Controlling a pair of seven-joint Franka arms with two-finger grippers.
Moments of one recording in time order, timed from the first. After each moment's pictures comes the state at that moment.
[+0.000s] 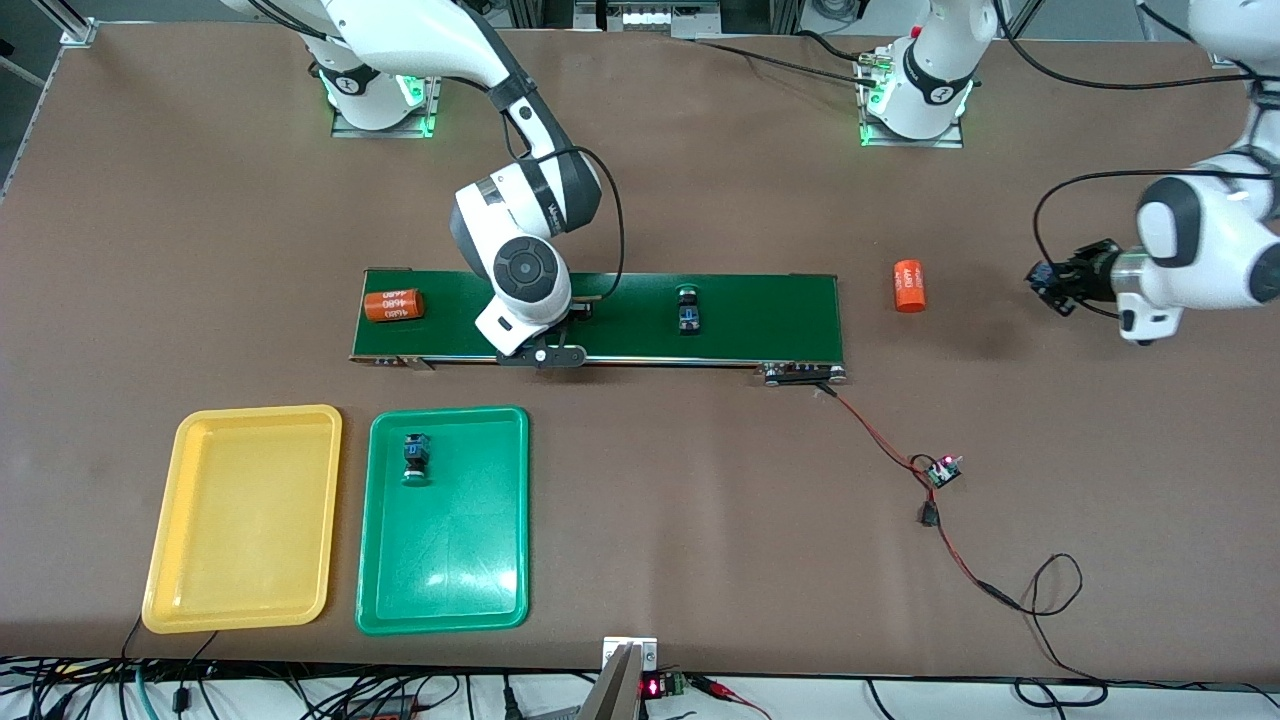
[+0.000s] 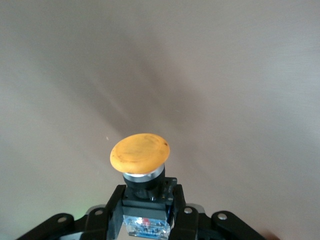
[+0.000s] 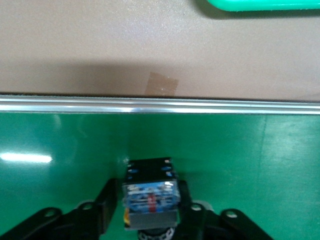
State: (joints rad) left arm 0.19 0.28 0.16 -2.13 -0.04 1.95 -0.53; right arm 0.83 0.61 -0.22 -1.68 0.20 2.03 0.50
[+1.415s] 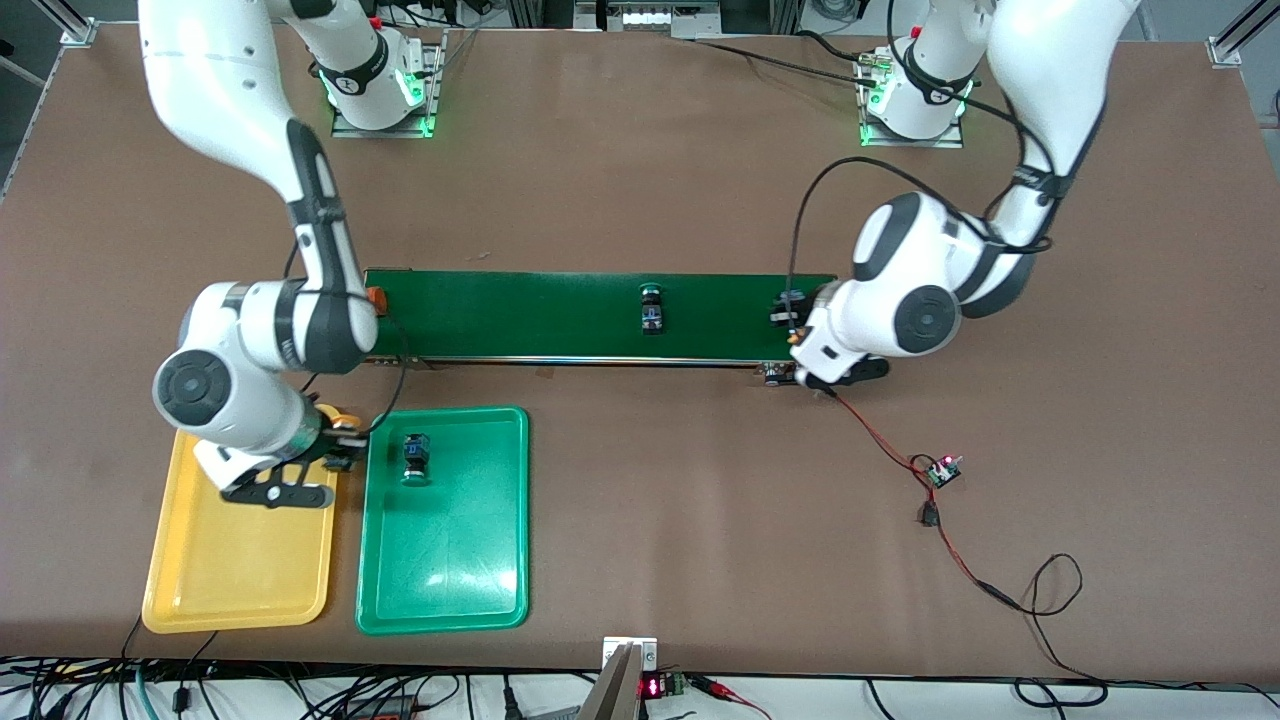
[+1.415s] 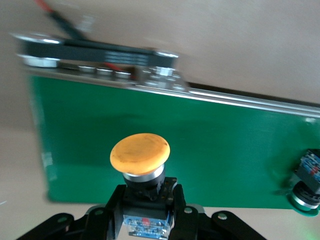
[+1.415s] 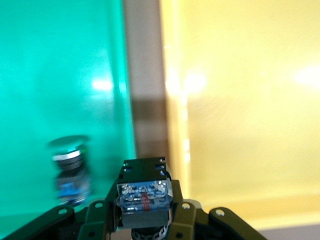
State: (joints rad) left arm -0.08 0.50 -0.39 -1.82 -0.20 1.99 -0.53; right arm 0.41 0.75 -0.39 -1.43 0.21 2.15 -0.02
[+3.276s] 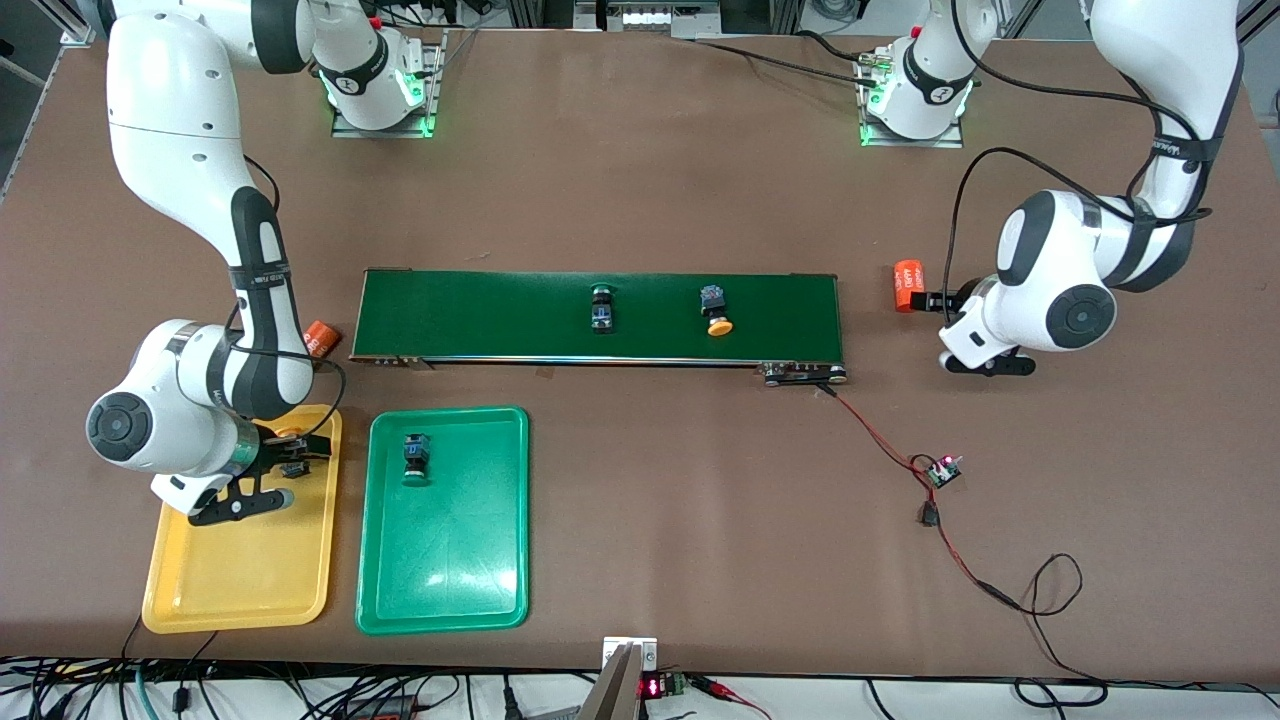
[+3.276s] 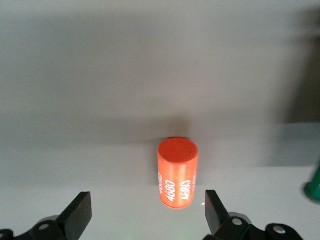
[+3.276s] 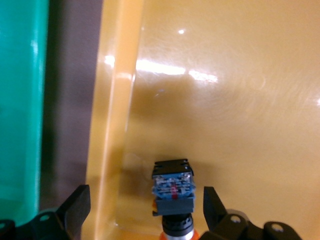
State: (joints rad) left arm 0.12 0.32 -0.20 -2.14 0.06 1.97 -0.09; right arm 0.28 0.84 -0.37 -1.39 0.31 2.14 -0.38
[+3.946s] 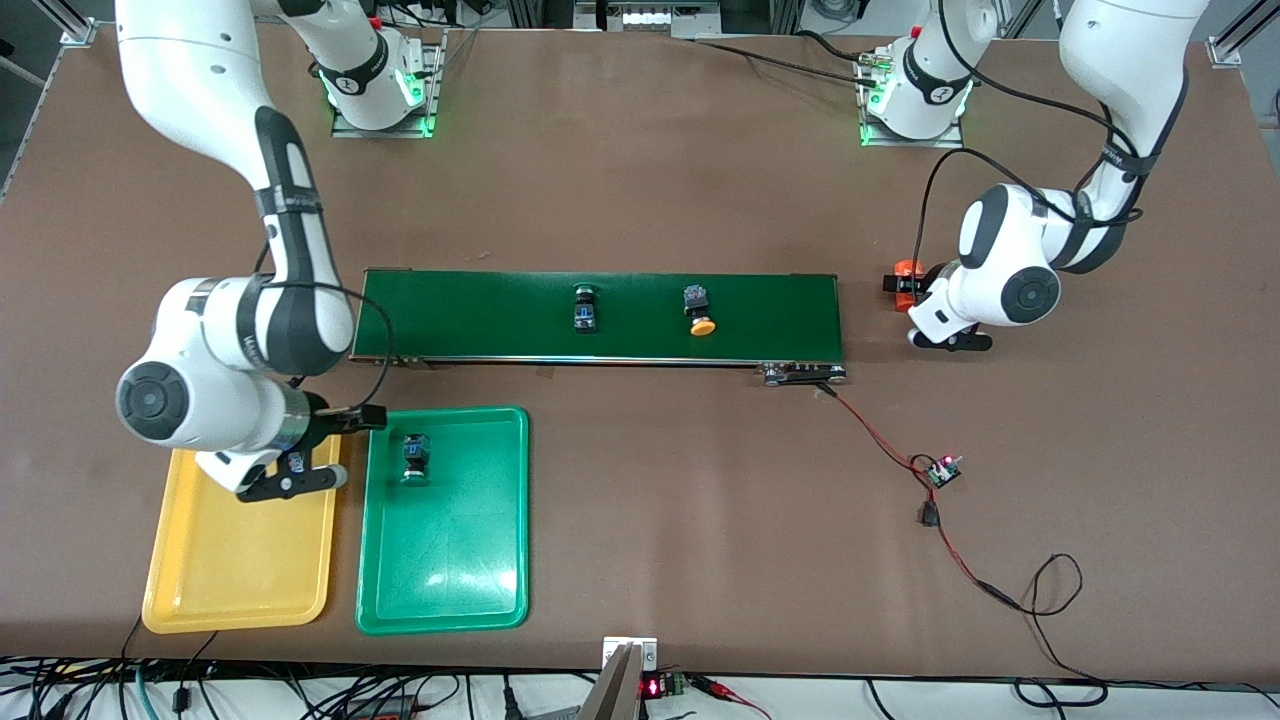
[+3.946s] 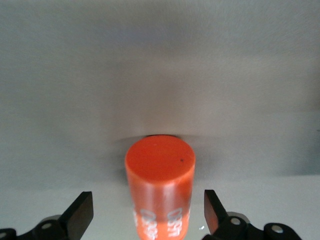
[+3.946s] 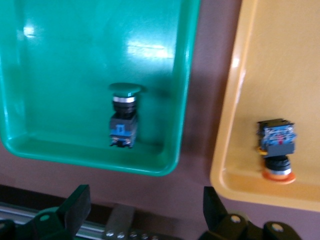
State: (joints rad) left arm 0.11 0.36 -0.20 -2.31 0.01 2.18 -0.08; right arm 0.44 0.69 -0.37 -1.41 0.31 1.91 -0.14
